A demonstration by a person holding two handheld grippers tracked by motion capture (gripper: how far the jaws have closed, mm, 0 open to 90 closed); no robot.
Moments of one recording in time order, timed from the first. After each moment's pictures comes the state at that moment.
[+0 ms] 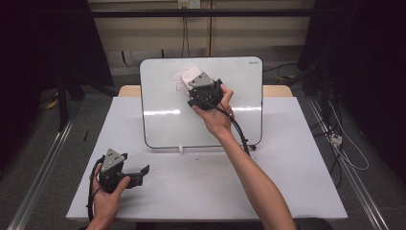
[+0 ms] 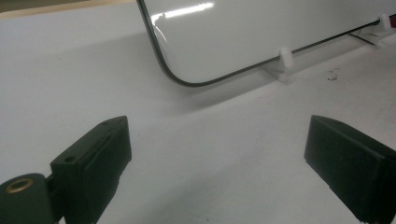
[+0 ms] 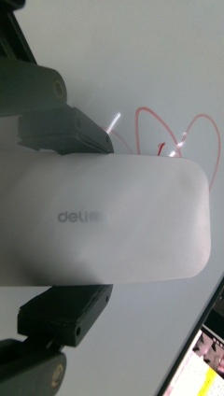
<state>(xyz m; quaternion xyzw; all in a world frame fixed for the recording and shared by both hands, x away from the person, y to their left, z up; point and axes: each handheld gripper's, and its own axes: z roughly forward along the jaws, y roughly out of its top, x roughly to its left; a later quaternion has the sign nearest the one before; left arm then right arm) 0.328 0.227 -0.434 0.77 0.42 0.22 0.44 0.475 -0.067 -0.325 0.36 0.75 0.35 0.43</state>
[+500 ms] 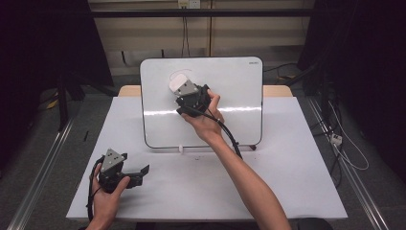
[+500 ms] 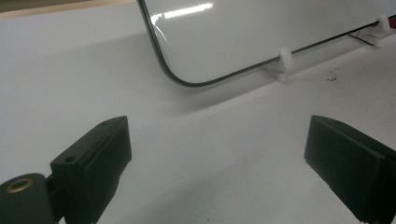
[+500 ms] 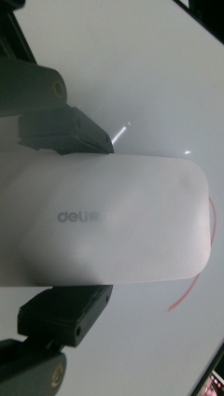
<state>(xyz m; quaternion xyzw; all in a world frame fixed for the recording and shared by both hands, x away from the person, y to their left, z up) 0.327 0.228 -0.434 0.77 0.42 0.22 0.44 0.467 -0.035 -0.337 0.33 0.77 0.34 0.42</state>
